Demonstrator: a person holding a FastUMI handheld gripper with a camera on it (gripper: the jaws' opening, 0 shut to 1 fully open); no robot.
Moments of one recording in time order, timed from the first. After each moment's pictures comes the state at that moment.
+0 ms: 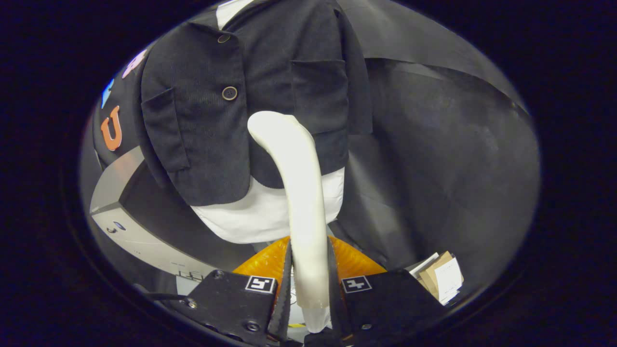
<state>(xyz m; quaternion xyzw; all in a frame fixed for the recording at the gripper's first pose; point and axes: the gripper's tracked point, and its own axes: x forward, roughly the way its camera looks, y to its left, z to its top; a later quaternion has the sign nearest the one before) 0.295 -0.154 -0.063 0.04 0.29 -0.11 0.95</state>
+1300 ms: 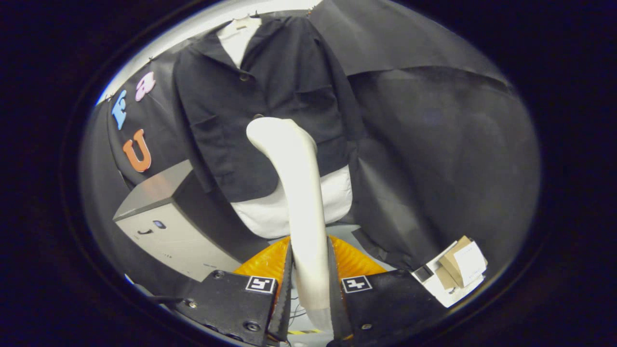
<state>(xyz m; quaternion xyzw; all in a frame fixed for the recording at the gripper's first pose) 0.167 -0.110 -0.049 0.09 0.20 -0.06 0.97</state>
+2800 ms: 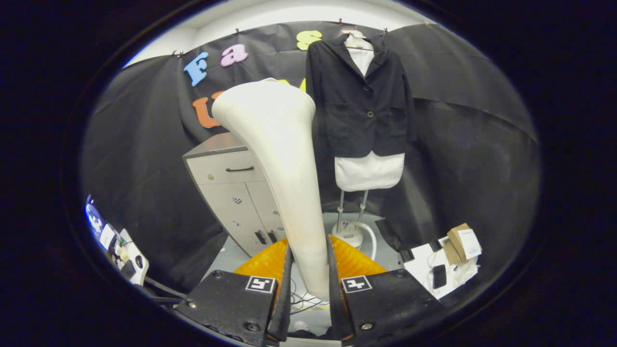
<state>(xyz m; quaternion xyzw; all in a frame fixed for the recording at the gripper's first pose) -0.060 0.107 -0.095 -0.02 0.21 0.03 0.98</state>
